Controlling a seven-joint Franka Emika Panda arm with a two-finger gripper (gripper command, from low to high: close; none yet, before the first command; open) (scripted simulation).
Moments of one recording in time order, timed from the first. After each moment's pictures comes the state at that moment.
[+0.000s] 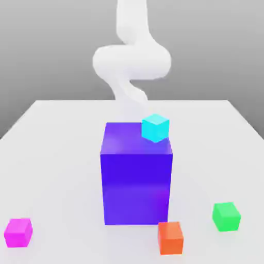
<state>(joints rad) 0.02 -0.71 -0.05 -2.30 0.02 2.33 0.74</state>
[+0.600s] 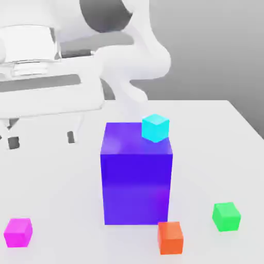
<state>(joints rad) 0.05 -0.05 -0.39 -2.34 0.28 2.52 0.20</state>
